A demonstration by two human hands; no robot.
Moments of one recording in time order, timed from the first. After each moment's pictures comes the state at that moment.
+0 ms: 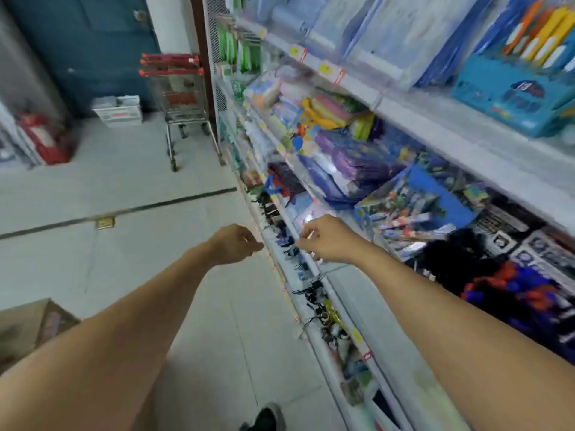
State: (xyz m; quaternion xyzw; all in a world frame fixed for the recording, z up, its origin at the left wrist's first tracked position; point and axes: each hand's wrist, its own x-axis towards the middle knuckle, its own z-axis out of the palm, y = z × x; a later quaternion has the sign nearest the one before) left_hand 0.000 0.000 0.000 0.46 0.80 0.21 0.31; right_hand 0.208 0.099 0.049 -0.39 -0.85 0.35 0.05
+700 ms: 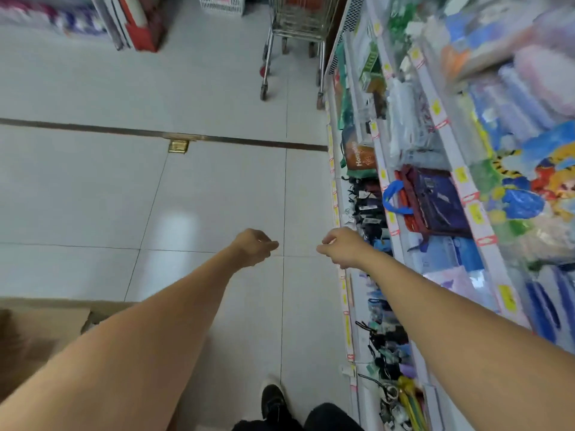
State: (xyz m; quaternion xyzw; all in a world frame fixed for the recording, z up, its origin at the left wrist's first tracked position) left_hand -0.380 0.108 -0.176 0.14 0.82 0.31 0.46; right_hand -0.241 0.287 -0.142 -0.38 -0.79 0.42 -0.21
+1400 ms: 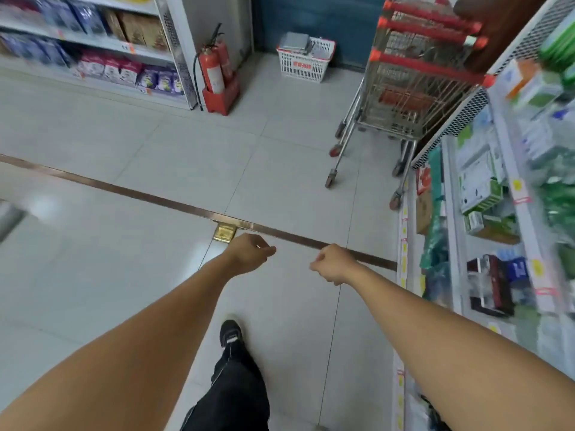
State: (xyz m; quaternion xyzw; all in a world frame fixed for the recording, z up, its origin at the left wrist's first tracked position) left_hand -1.002 0.286 -0.155 0.08 0.86 0.36 0.36; right_hand -0.912 0.490 -0.163 -0.27 -0.84 0.36 -0.30
